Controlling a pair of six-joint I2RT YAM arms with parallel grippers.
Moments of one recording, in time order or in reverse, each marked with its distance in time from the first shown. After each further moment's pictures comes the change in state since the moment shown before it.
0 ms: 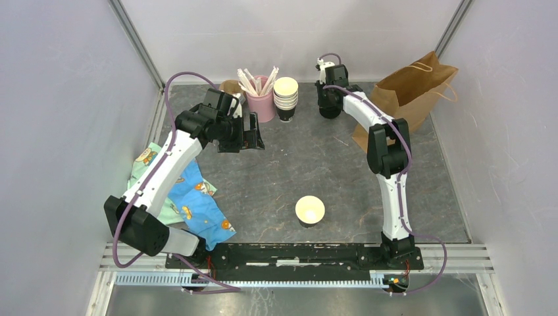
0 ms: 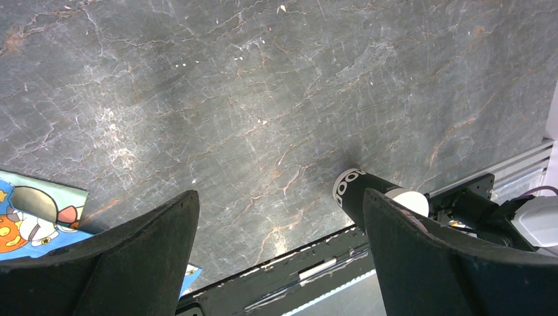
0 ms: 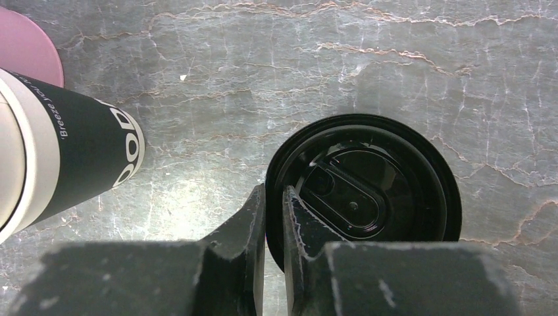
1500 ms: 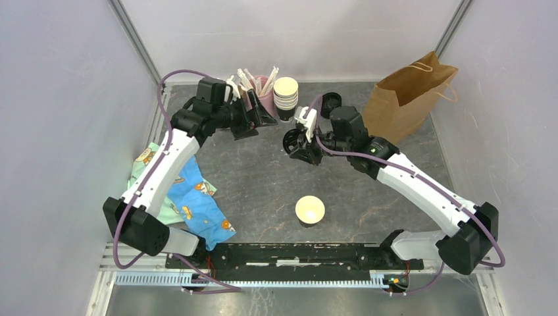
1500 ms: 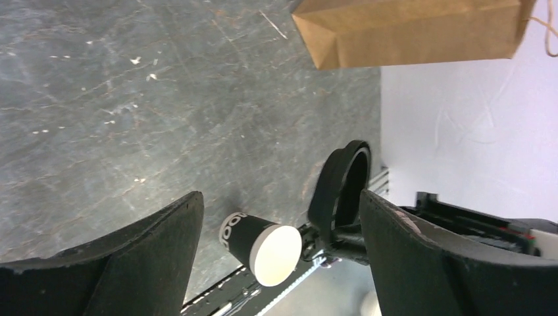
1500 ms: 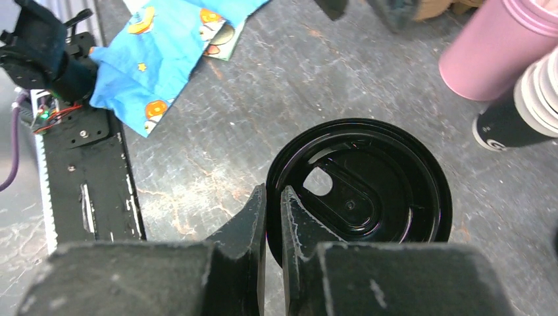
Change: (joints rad) left arm 0.031 -0.002 0.022 0.261 0.197 -0.271; right arm 0.386 -1.039 -0.809 0.024 -0.468 -0.233
